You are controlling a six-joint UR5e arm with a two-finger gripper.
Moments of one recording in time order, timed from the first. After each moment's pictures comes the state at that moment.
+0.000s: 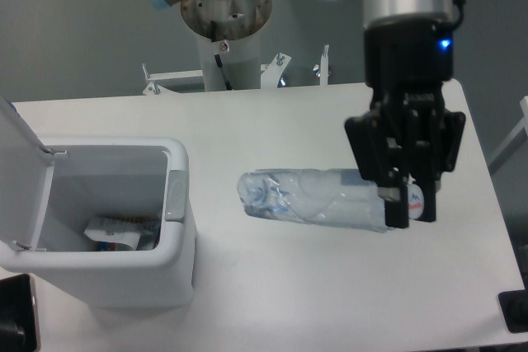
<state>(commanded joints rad) 2.47 -1.89 -1.13 -0.72 1.13 -0.30</state>
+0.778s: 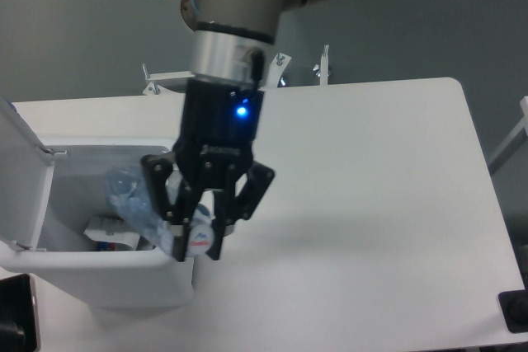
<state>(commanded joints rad) 2.28 -1.89 -1.29 -0.72 1.12 -0.30</state>
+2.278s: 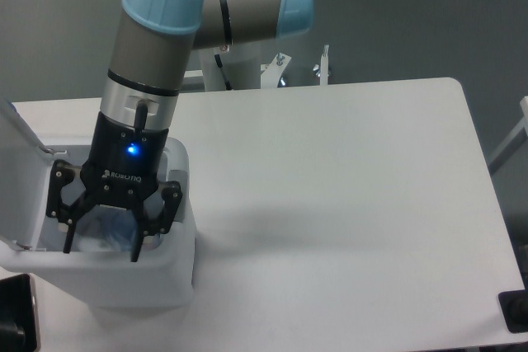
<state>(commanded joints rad) 2.21 -1.88 -1.40 -0.72 1.16 -0.03</state>
